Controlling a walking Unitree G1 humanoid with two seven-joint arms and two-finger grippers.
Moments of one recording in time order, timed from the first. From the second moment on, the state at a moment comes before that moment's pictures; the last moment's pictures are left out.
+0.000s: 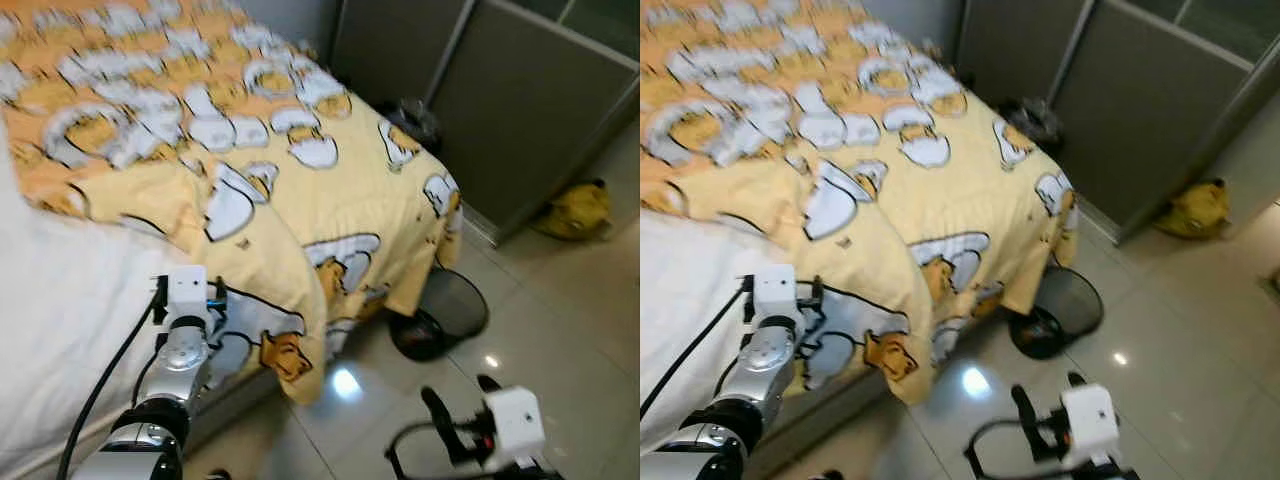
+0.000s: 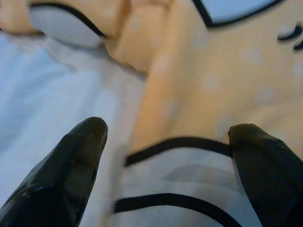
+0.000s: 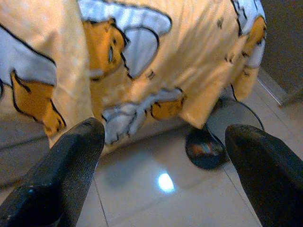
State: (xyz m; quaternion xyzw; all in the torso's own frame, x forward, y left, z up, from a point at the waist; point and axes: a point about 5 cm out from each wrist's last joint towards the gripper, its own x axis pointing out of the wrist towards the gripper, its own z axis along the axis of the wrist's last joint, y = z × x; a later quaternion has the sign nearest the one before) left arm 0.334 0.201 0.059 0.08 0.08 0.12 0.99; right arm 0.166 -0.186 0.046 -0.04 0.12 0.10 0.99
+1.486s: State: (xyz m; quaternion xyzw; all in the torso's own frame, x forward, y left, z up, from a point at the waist) left arm 0.292 0.266 0.026 0.08 0.18 0.19 0.96; right arm 0.176 -0.190 0.046 -0.04 0.15 0.12 0.98
